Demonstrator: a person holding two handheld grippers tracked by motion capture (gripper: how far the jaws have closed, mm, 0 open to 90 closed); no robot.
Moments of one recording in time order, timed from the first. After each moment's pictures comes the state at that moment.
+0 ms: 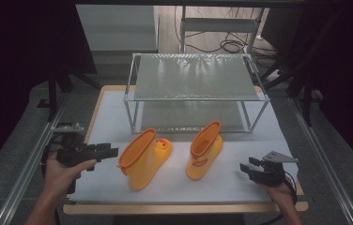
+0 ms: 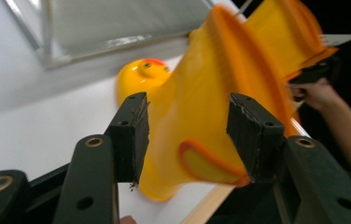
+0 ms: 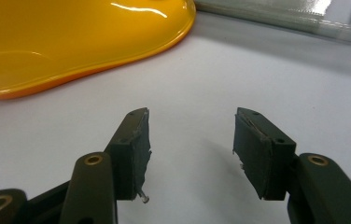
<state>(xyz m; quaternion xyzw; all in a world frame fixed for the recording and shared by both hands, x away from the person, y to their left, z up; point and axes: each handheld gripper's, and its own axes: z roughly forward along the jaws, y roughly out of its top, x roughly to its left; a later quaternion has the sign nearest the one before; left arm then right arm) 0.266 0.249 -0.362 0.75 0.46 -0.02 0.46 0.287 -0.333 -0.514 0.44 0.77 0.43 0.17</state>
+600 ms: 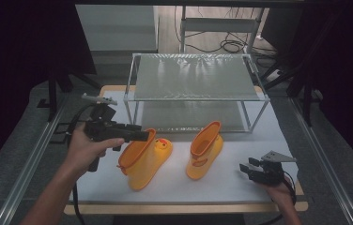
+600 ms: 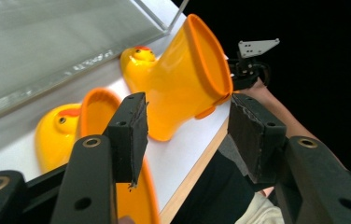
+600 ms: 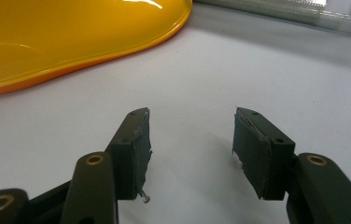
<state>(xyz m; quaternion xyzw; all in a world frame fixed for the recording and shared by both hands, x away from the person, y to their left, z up) 0.297 0.168 -0.292 0.80 0.39 -0.07 0.46 0.289 -0.332 -0.517 0.44 0.78 0.41 0.17</state>
